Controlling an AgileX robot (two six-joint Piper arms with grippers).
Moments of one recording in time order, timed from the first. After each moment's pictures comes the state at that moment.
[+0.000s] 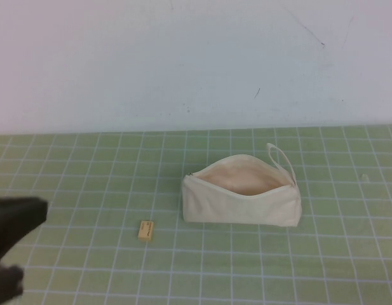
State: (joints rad) right arm 0.02 -0.01 0.02 -0.07 0.42 0.01; left arm -0.09 0.67 -0.83 -0.60 0.87 0.52
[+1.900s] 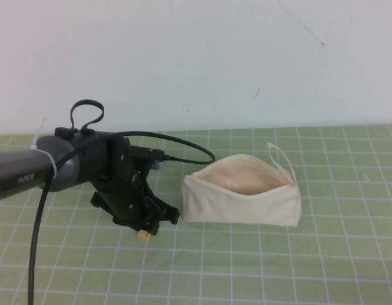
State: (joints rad) right arm 0.02 -0.01 0.02 -0.07 0.42 0.01; left arm -0.36 2.00 -1.31 -0.13 0.69 0.00
